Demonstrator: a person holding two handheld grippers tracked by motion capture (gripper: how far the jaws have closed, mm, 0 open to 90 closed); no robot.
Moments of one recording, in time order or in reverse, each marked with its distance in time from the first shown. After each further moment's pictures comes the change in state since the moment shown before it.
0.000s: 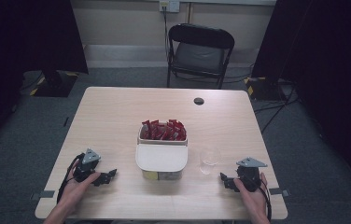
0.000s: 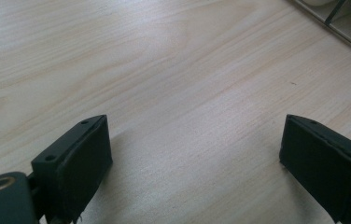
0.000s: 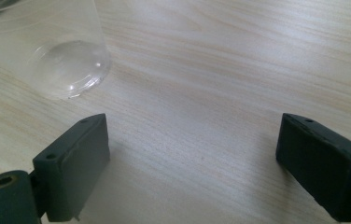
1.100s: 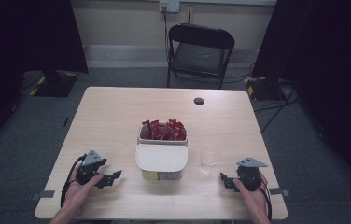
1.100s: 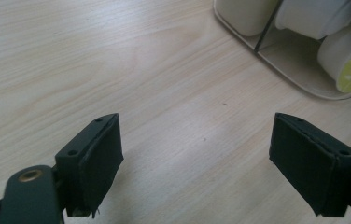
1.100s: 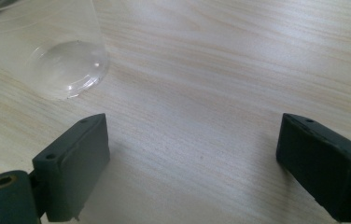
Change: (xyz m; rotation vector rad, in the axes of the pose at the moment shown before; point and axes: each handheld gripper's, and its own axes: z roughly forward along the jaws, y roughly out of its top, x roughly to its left) left arm -0.019 0.008 -0.010 -0.059 -0.111 -0.016; right arm 0.000 0.000 0.000 -0.001 -0.002 -0.001
